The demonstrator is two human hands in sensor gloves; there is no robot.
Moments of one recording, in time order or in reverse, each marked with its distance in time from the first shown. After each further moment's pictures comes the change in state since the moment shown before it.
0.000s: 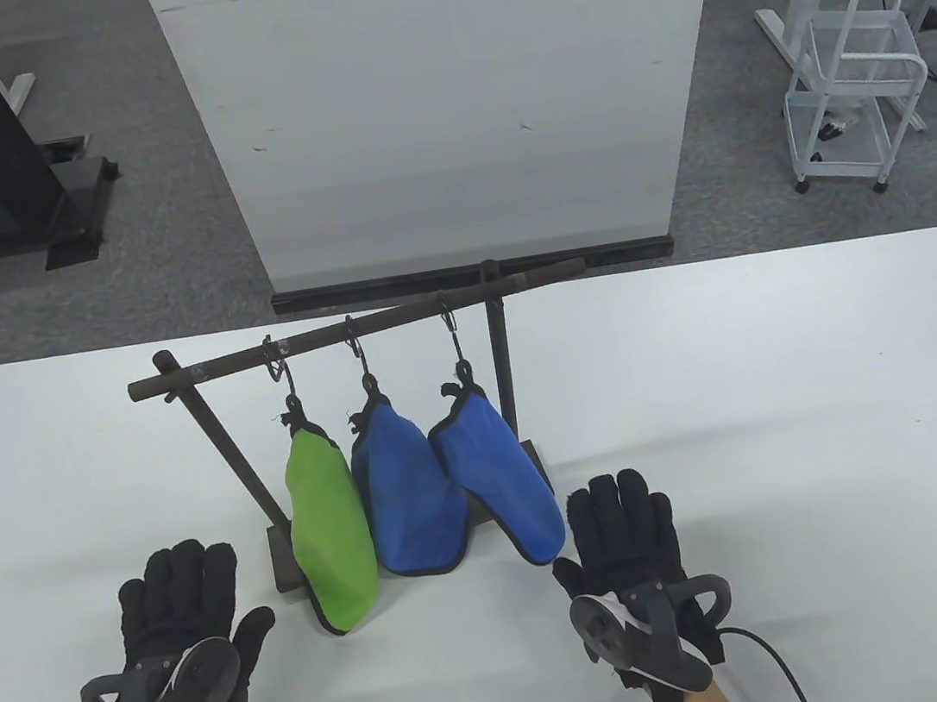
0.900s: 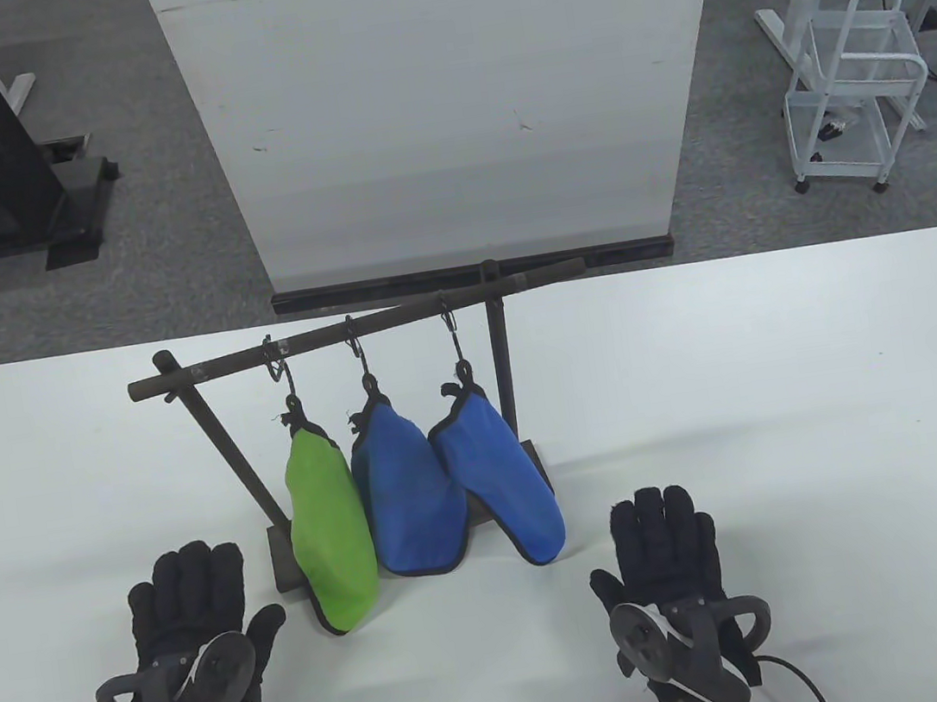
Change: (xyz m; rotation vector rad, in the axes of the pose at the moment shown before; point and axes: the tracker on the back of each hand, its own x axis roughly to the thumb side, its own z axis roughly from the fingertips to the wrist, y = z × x) left_hand 0.011 -0.006 -0.001 -0.013 0.043 -0.024; right_hand -0.030 -0.002 0.023 0.058 0.105 0.007
